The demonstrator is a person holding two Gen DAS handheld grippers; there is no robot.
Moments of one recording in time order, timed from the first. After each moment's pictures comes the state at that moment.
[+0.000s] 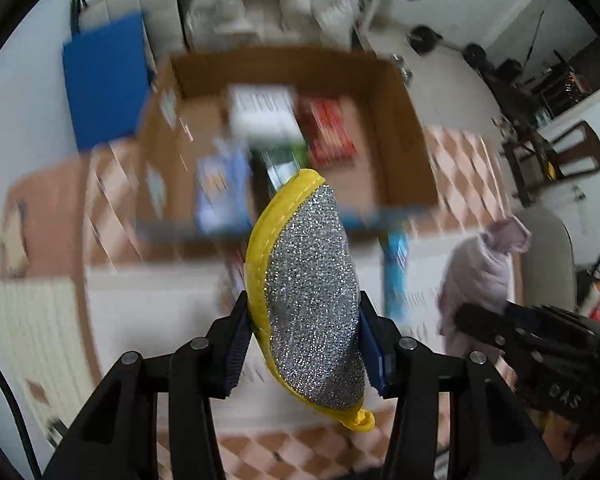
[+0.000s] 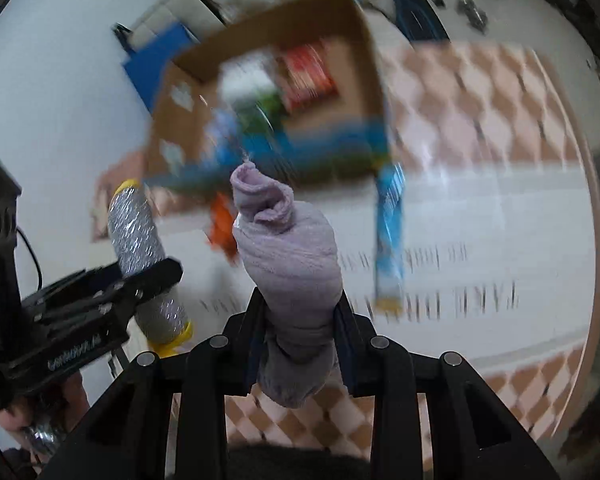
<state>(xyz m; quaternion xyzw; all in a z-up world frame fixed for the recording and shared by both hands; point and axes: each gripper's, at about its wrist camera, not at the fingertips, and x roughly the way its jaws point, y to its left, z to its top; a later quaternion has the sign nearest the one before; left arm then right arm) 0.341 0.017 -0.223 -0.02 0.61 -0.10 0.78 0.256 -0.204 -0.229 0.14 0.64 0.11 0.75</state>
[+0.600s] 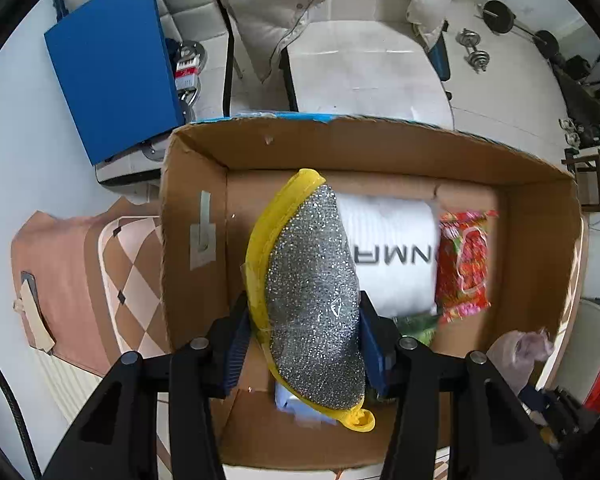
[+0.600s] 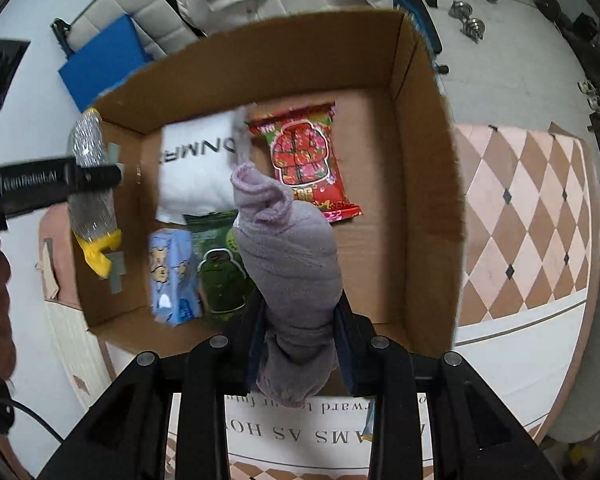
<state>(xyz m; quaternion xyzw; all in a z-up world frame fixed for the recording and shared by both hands) 0.566 0.065 -0.325 -0.02 0.71 -0.02 0.70 0.465 -0.150 -0.308 0.08 0.70 0.04 0.71</state>
